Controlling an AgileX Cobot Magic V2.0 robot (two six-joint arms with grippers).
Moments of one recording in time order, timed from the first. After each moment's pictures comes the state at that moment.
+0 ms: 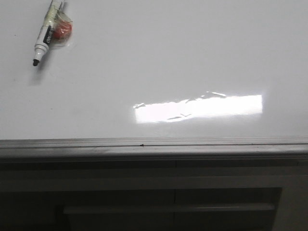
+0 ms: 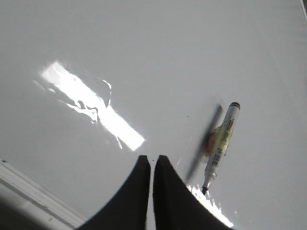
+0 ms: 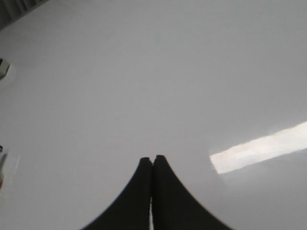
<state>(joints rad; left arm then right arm) -0.08 0.00 0.00 -1.20 0.16 0.17 0.24 -0.01 0.01 0.27 -0.16 0.10</state>
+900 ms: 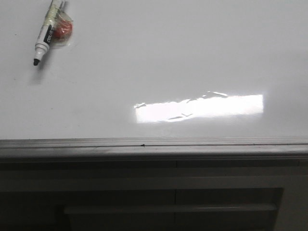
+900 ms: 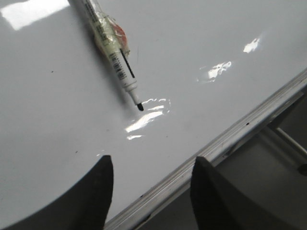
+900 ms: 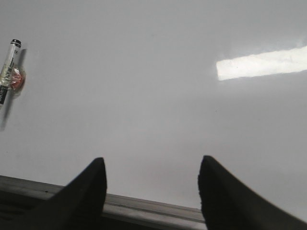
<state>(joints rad) -0.42 0.74 -0.74 -0.33 0.72 0.36 0.31 0.20 -0.33 0.27 0.39 -0.02</state>
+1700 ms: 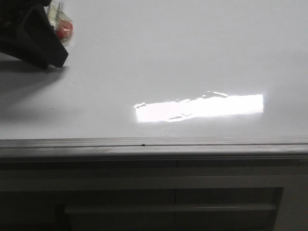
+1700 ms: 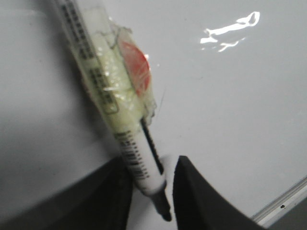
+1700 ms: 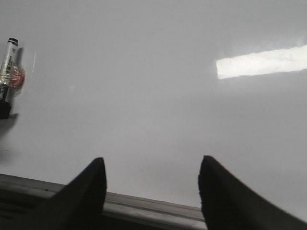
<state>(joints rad) -0.46 1.26 -0.89 -0.36 0.55 0.19 0.31 0.20 -0.33 0.27 0.39 -0.02</state>
